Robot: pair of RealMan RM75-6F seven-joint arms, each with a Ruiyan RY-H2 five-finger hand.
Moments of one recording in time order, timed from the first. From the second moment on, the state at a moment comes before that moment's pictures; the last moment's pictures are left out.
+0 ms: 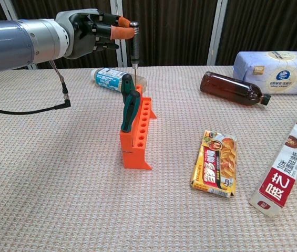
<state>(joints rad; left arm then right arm) -0.90 -1.55 -0.51 -1.49 0.81 0.74 -0.43 -0.14 -1.05 0.05 -1.48 -1.43 1.56 0.26</state>
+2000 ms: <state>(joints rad) -0.90 -1.65 -0.45 -1.34 0.91 0.69 -0.46 -0.14 -1.05 0.05 -1.49 -1.42 1.55 0.25</state>
